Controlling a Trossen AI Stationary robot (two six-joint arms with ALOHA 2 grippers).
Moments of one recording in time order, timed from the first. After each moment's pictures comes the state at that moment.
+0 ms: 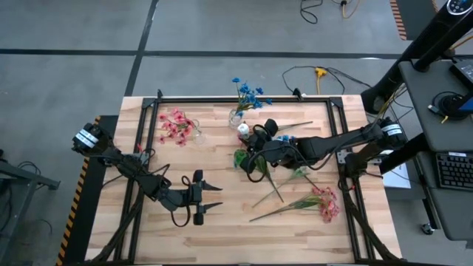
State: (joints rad) left arm -0.61 1.49 0.53 0.65 -0.66 -0.14; right arm 0.16 1.57 1.28 -0.14 0.70 0.19
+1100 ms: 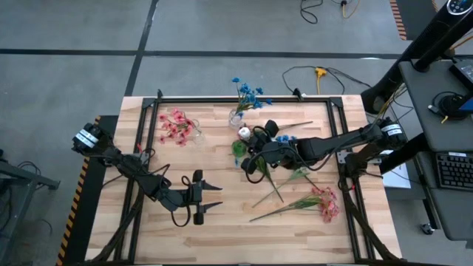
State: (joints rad) left arm -0.61 1.49 0.53 0.65 -0.67 -0.14; right arm 0.16 1.57 1.26 -0.15 0.70 0.18
